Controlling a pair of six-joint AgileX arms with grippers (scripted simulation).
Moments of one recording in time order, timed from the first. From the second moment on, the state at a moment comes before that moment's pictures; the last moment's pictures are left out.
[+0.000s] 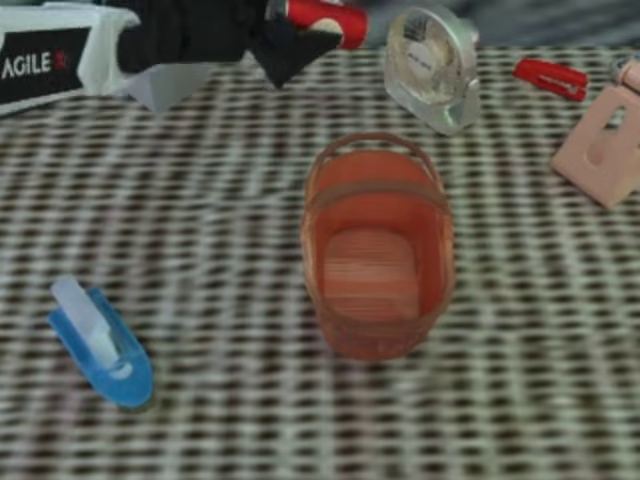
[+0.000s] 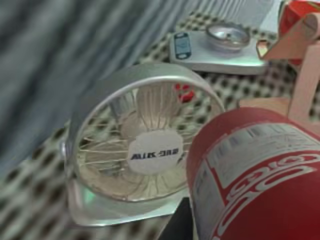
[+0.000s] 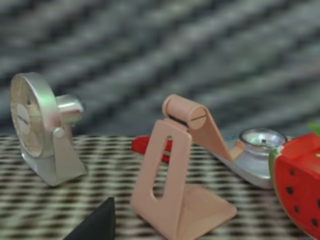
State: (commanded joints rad) left arm -0.26 2.27 1.68 0.14 0.91 0.25; right arm 0.00 0.00 0.00 0.00 0.00 0.00
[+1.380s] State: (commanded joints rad) left arm -0.30 2.30 1.28 1.00 1.28 0.04; right arm 0.00 0.00 0.00 0.00 0.00 0.00
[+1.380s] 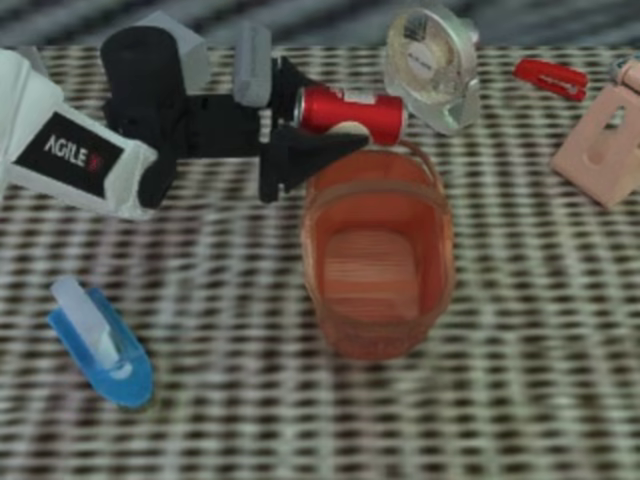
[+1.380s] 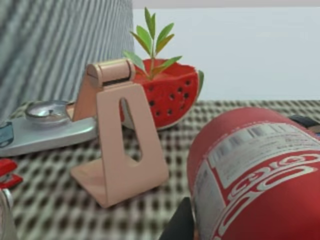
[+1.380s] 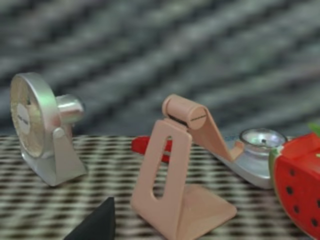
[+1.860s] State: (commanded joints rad) left arm -0.29 2.33 1.26 1.03 1.28 0.04; right arm 0.00 0.00 0.00 0.00 0.00 0.00
